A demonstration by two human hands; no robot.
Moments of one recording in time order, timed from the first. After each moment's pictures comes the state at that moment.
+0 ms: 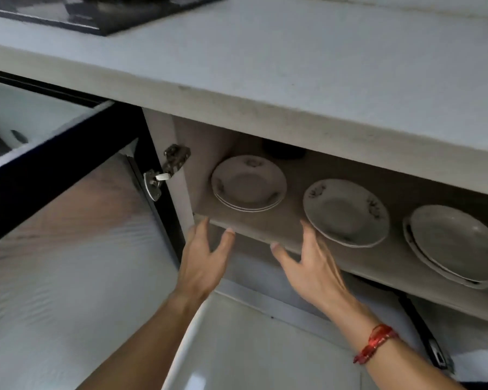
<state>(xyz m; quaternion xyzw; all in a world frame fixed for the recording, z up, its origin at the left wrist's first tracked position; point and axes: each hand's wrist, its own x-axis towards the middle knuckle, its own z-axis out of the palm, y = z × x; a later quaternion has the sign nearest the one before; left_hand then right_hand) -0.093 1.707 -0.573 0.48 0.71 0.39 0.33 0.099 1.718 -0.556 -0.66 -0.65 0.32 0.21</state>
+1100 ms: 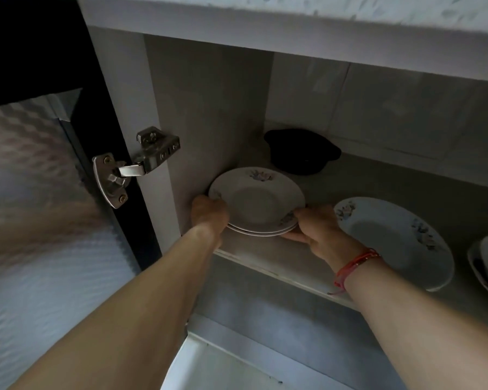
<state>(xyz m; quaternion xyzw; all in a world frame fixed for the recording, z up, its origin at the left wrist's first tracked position) -0.105 1.900 -0.642 0.27 0.76 0.47 0.36 0.070 1.910 -0.638 -0.62 -0.34 0.56 0.43</state>
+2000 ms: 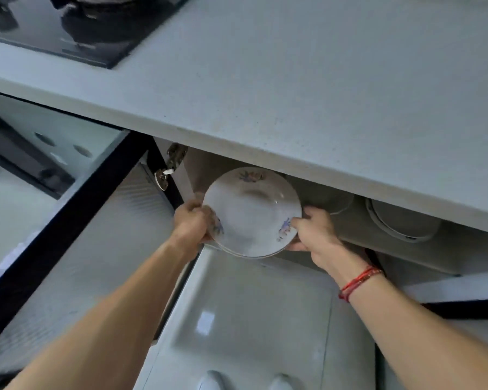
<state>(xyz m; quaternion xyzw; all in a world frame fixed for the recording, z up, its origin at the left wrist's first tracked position) -0.095 1.703 -0.475 0.22 0.72 0.41 0.52 0.116 1.708 -0.467 -0.71 -0.31 0.55 0.31</state>
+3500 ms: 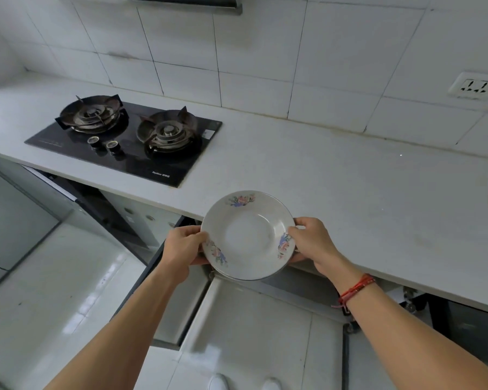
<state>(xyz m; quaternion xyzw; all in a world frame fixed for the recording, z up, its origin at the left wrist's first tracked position) -0.080 1.585 -0.109 0.29 0.71 0.40 0.50 0.163 1.623 -0.105 -0.67 -0.47 0.51 0.26</state>
